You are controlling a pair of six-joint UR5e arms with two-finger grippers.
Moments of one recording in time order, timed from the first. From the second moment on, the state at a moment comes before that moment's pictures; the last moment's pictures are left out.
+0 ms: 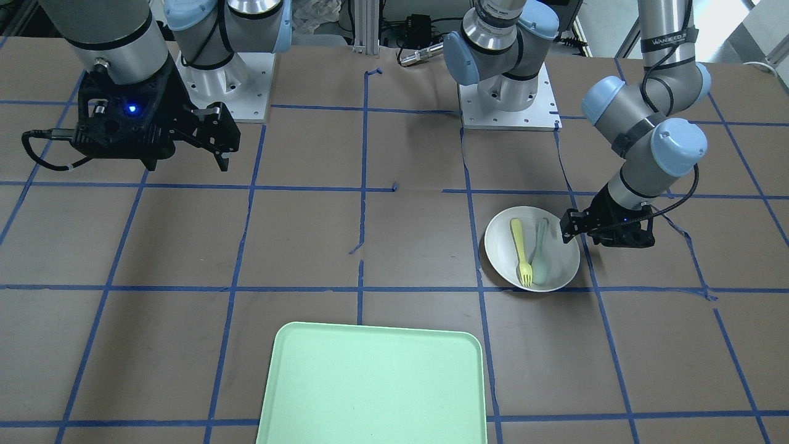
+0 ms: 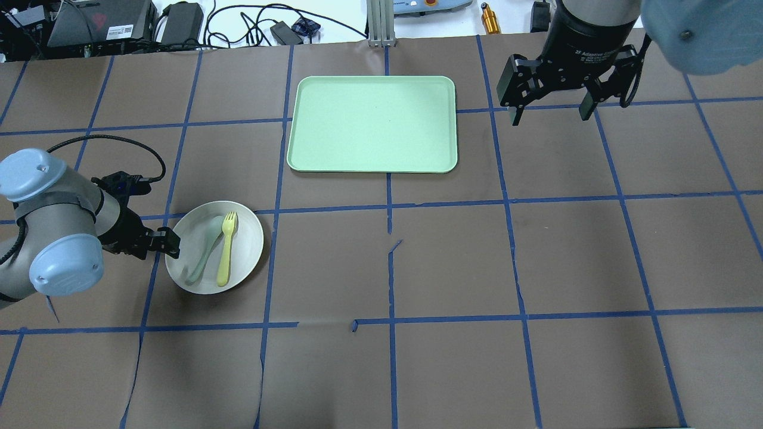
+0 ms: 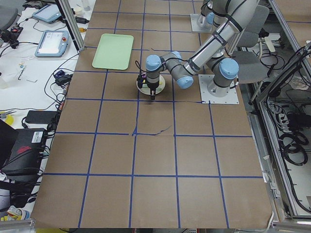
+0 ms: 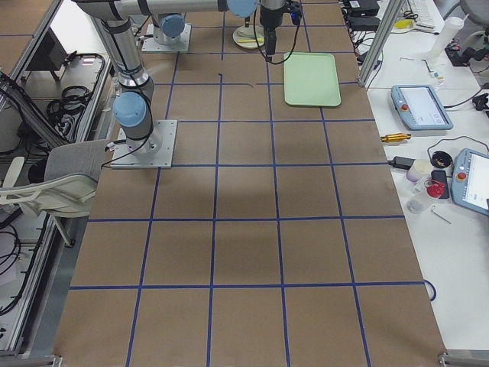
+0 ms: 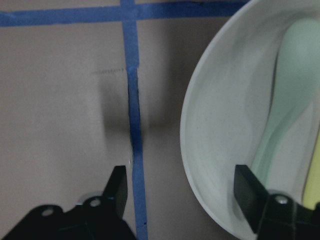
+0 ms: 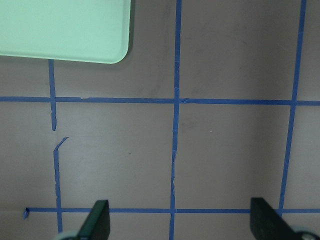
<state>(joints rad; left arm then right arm) -1.09 -1.76 -2.20 -0.77 1.54 0.48 1.61 -1.50 1.47 -1.53 -1.59 0.02</state>
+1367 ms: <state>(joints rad) -1.23 -1.84 -1.96 -0.96 1.19 0.08 1.61 -1.51 1.47 -1.53 -1.59 0.02</state>
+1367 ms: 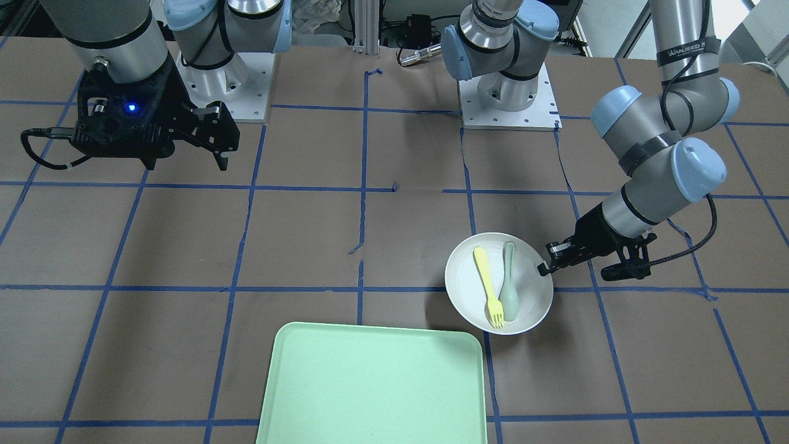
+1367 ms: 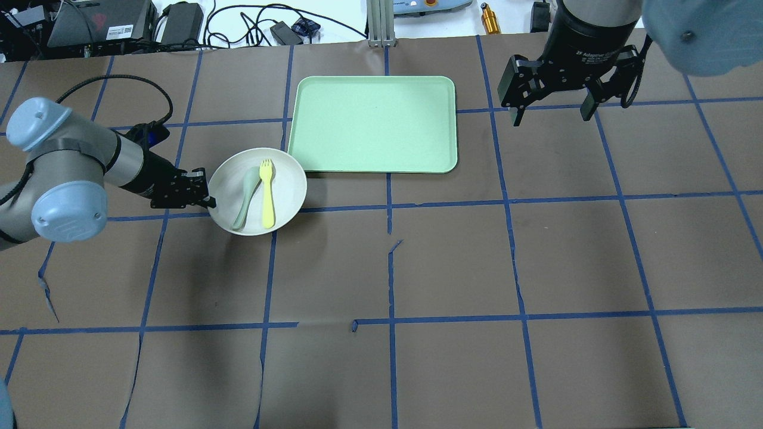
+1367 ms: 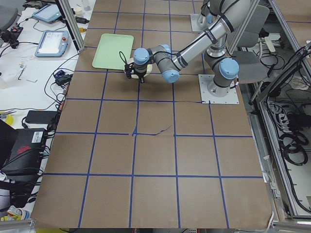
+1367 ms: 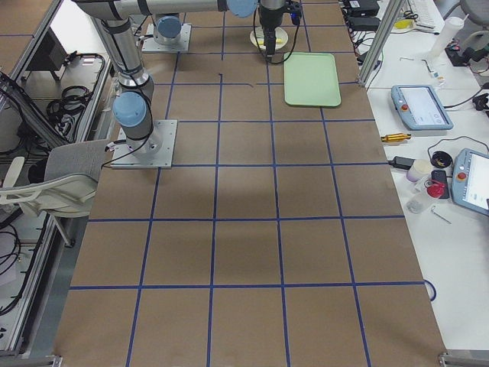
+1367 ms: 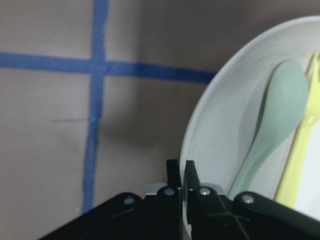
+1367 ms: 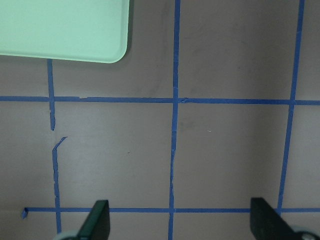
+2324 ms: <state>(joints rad) -1.56 -2.26 -1.48 -0.90 1.20 -0.09 1.61 -1.51 1.49 -1.53 -1.59 0.02</state>
